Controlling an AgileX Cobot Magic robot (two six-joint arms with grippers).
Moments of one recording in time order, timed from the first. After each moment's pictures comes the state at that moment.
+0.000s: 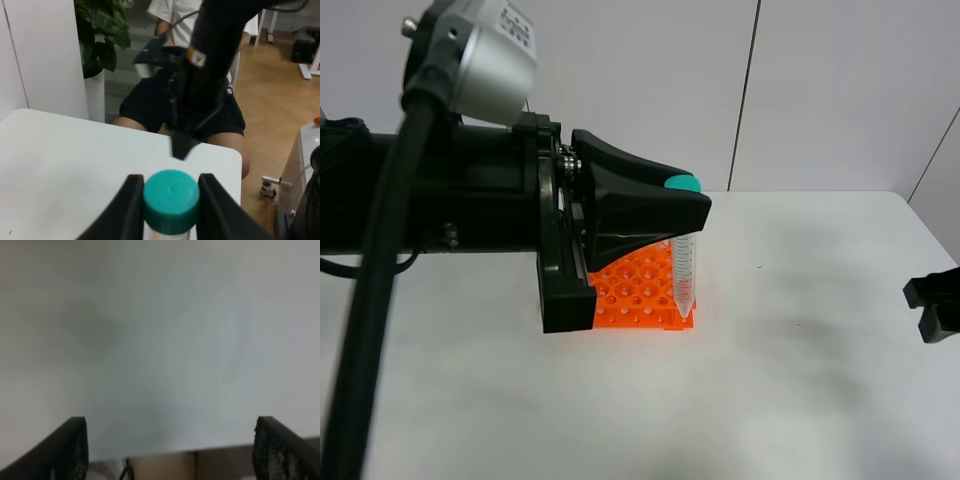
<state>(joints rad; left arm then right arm) -0.72 1.23 -0.83 -1.73 0.51 1.85 -0.01 1.17 -0.82 -0.15 1.14 0.09</state>
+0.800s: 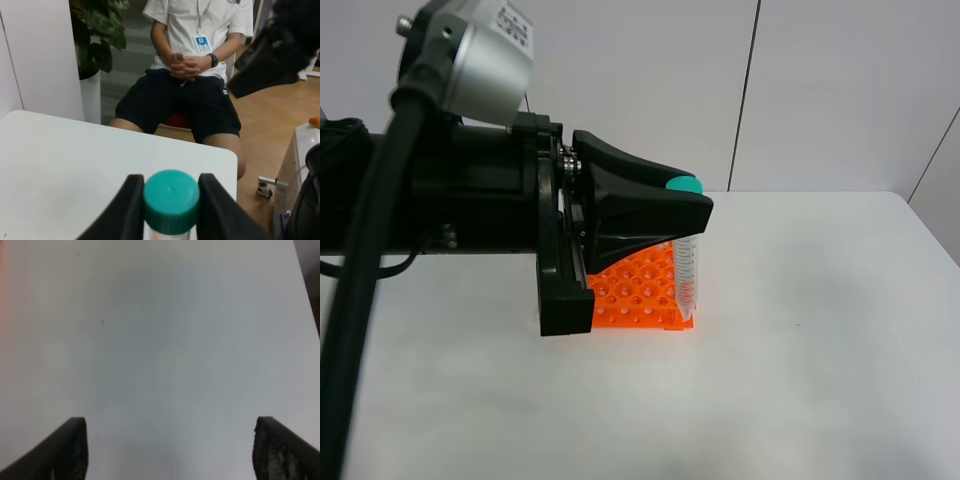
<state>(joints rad) -0.72 1.23 -0.83 -1.73 0.52 1.85 -0.01 0.51 -0.83 -0.11 1.22 0.05</state>
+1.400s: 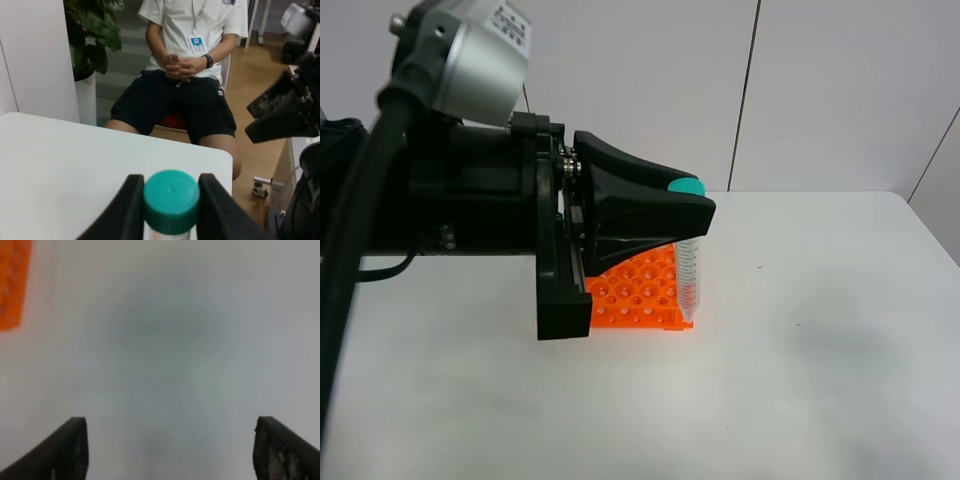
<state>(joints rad) -0.72 1.23 -0.83 -1.73 0.54 1.85 -0.01 0.17 -0.56 -0.03 1.15 0.08</state>
